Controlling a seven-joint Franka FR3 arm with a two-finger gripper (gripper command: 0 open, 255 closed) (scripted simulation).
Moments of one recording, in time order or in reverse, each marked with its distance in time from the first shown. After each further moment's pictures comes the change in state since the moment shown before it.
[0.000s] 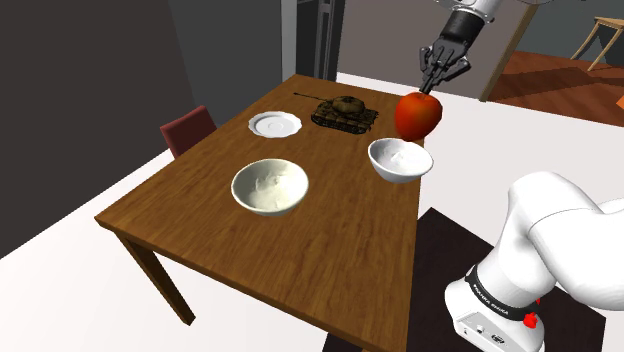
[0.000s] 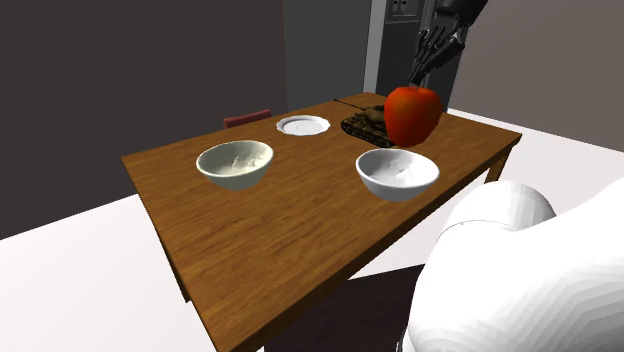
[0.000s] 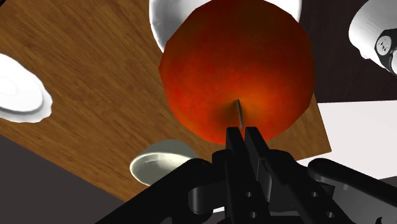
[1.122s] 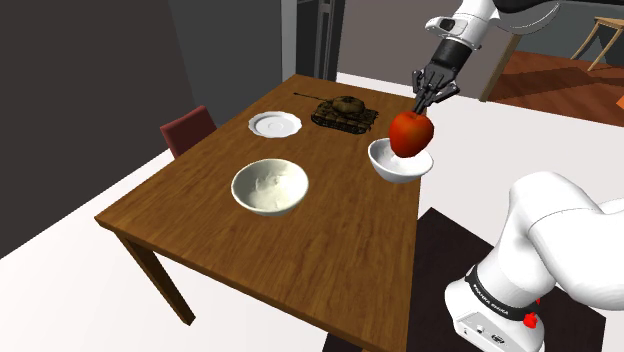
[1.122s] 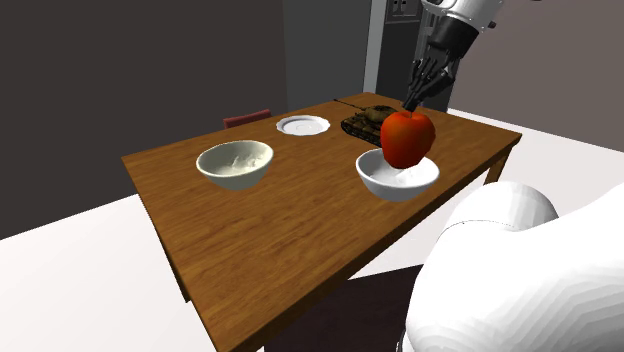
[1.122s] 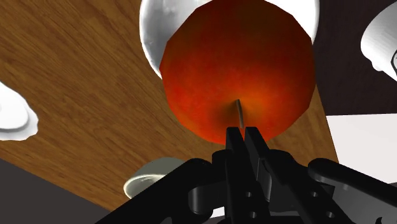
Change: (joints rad) arm -0.023 -0.022 -0.045 -0.142 -0.039 0.122 -0.026
